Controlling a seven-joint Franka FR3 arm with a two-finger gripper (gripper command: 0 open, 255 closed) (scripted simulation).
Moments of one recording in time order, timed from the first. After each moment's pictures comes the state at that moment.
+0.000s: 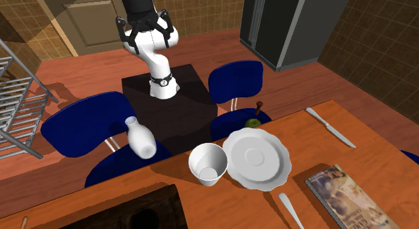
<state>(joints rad) -0.01 -0.83 -0.07 -2.41 -0.01 1.63 -0.03</state>
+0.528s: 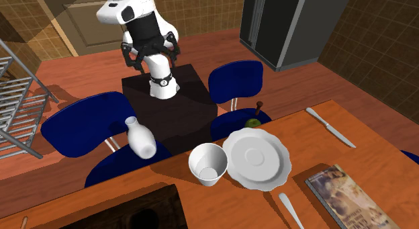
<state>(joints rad) 0.01 -0.61 -0.10 -2.36 0.02 1.80 -0.04</state>
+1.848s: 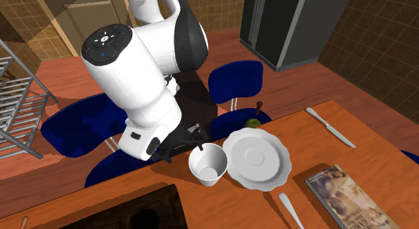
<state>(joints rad) 0.03 0.20 -0.16 -1.86 0.25 2.03 -0.16</state>
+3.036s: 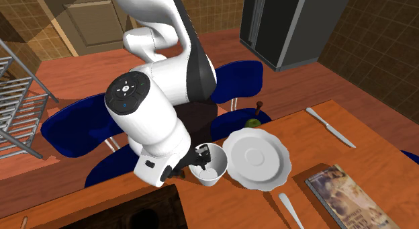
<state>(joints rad) 0.03 0.34 -0.14 -1.81 0.30 2.11 -0.19</state>
